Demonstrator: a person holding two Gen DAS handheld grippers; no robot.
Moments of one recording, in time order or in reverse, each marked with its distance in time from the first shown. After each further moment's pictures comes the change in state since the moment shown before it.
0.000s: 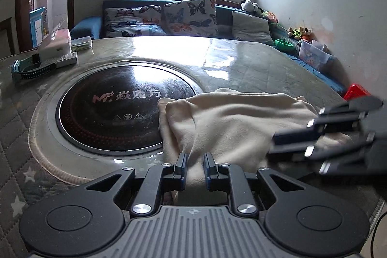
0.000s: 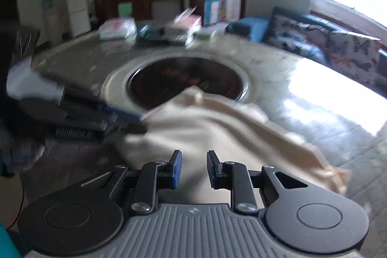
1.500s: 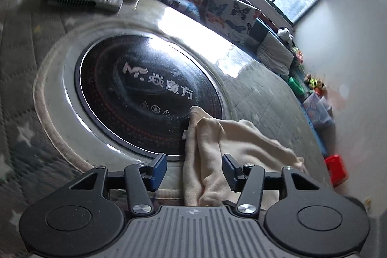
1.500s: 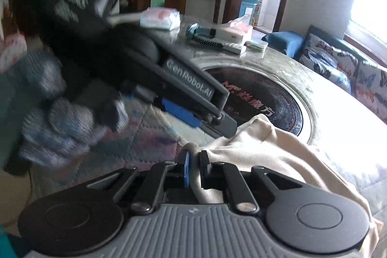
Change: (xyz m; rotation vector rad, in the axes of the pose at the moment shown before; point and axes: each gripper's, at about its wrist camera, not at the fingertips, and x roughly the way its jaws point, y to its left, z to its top) left arm 0.016 0.074 0.021 -0.535 0.080 -0.111; right arm 0.023 0.083 0.031 -0.152 -0.028 0.060
